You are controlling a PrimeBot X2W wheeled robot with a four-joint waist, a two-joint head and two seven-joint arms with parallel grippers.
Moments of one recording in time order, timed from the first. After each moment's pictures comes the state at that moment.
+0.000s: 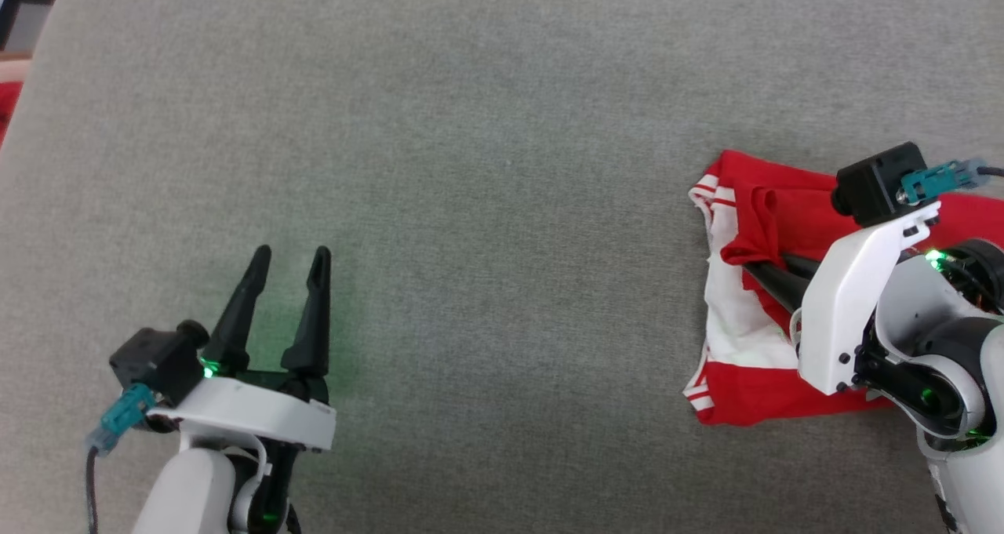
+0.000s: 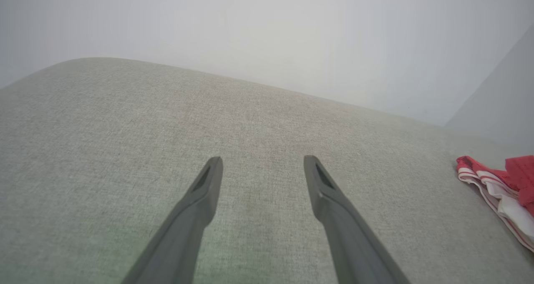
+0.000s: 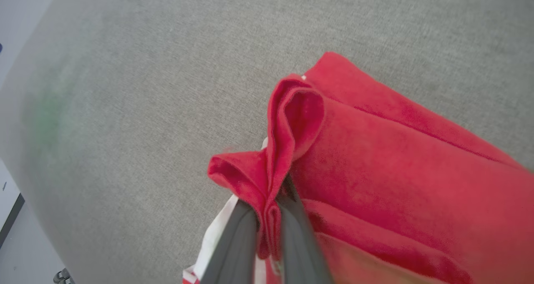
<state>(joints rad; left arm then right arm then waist) -0.26 0.25 -0.13 0.20 -0.51 -0.13 -0.26 -0.47 -0.30 0.21 -0.09 0.56 0.13 0.87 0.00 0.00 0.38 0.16</state>
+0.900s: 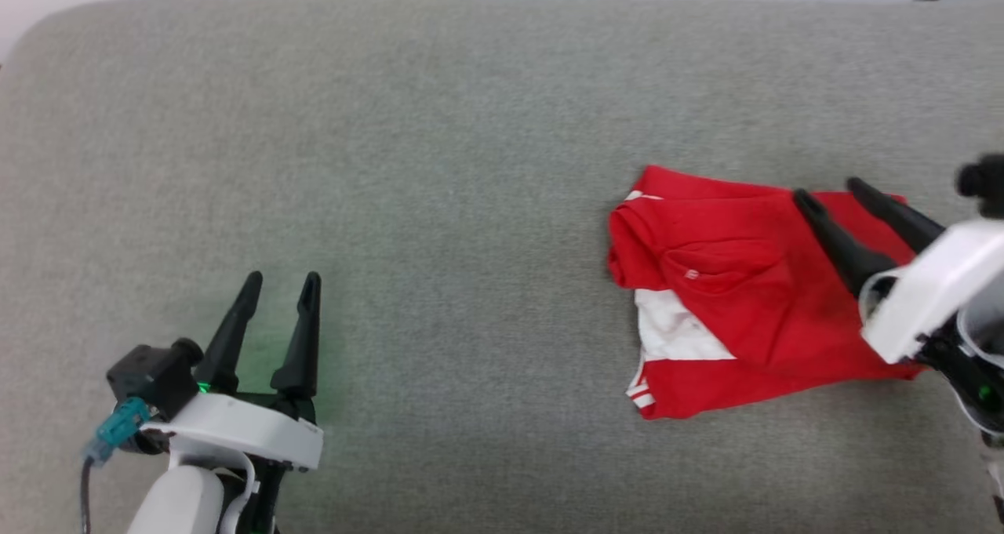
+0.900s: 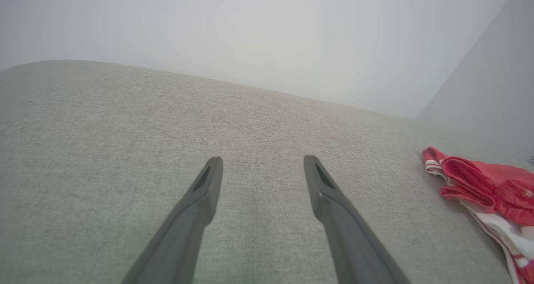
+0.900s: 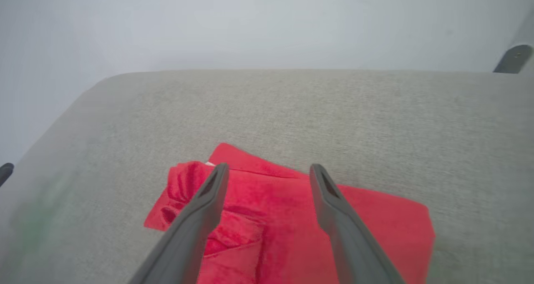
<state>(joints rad) -0.24 0.28 -0.13 0.24 -0.53 -0.13 -0.26 -0.46 -0.38 0.16 0.03 0.67 0.13 0.47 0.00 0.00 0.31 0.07</state>
